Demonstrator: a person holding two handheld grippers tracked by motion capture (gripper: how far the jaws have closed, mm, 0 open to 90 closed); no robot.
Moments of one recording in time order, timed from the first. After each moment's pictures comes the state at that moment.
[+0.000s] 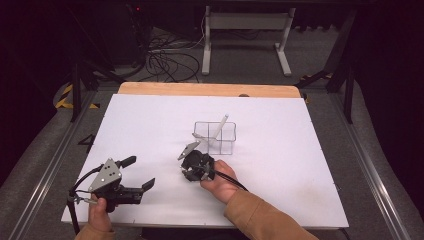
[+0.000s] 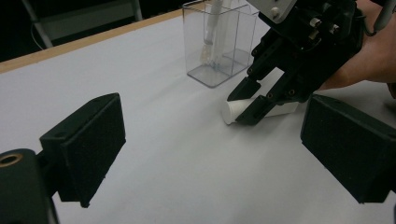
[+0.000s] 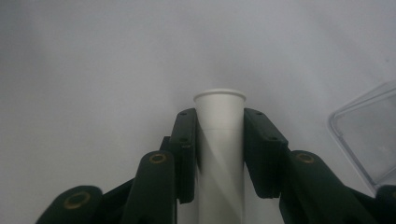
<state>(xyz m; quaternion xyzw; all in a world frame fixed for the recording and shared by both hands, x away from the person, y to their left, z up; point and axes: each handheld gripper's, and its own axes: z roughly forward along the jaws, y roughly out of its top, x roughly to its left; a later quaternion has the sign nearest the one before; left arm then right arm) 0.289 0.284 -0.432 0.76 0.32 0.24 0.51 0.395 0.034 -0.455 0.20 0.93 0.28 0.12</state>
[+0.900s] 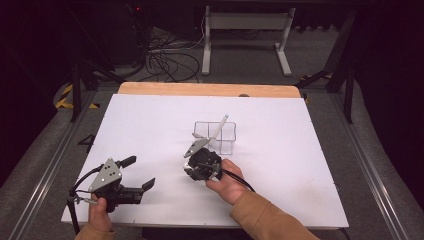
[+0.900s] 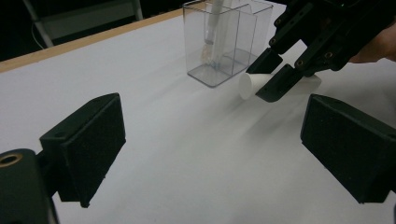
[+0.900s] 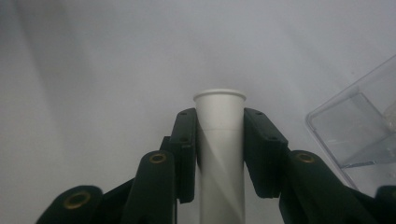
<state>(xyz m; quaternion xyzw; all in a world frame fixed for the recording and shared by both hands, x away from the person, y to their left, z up) 0.289 0.284 -0.432 0.76 0.32 0.24 0.51 0.383 0.014 -0.426 0.20 0.92 0.32 0.11</state>
